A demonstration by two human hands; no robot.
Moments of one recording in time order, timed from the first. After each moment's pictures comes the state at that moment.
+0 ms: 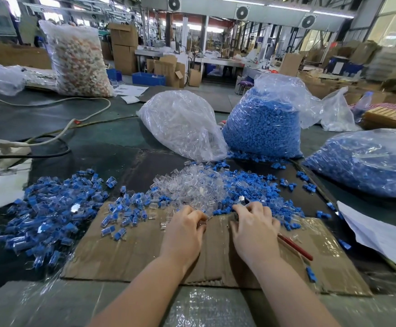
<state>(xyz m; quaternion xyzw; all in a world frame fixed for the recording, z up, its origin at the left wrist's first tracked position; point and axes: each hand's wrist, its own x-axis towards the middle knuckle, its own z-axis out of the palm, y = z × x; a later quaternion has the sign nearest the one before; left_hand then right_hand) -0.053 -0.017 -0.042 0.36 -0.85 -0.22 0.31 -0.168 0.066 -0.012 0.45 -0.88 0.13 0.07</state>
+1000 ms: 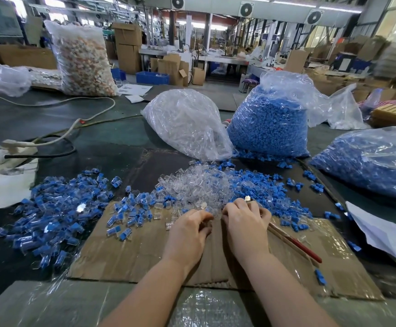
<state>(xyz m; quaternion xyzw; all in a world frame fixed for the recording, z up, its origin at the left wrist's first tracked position) -0.049 -0.019 -0.040 0.32 -0.85 -0.26 0.33 -0.161 0.043 -0.024 0.49 -0.86 0.11 0.11</state>
